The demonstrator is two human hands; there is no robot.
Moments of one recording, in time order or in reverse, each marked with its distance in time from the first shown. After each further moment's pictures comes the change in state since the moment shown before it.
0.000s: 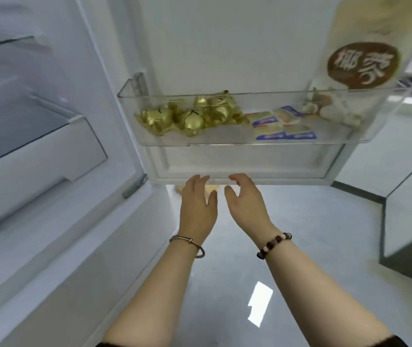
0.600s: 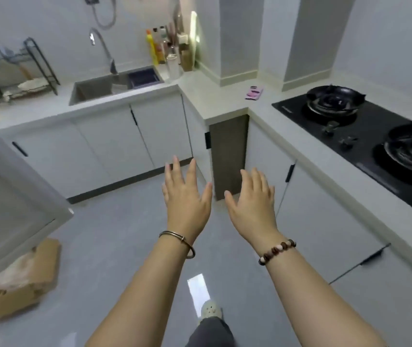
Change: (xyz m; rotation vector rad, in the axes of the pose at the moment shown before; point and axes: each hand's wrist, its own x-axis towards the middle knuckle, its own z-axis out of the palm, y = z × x) left_hand -0.149 0.307 0.294 0.085 -0.619 0.642; right_hand -0.214 0.204 -0.348 -0.613 0.717 0.636
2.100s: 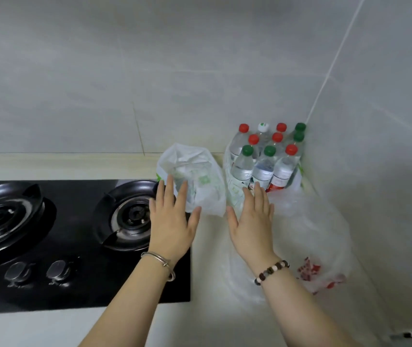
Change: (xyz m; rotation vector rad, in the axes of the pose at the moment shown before) left_hand 0.098 0.534 0.372 -0.331 -0.563 1.165; right_hand 0.048 0.479 -0.273 -0.320 0.716 1.063
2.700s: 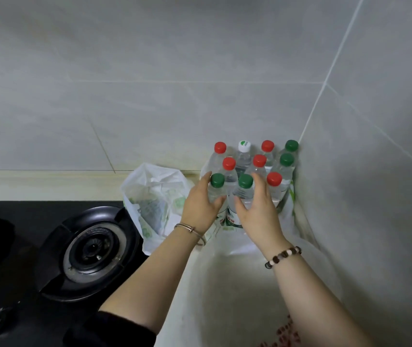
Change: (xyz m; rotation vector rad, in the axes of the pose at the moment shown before) left_hand 0.159 0.109 0.115 -0.448 -0.127 -0.124; right_hand 0.161 0.106 -0.014 0.387 -0.043 -0.041
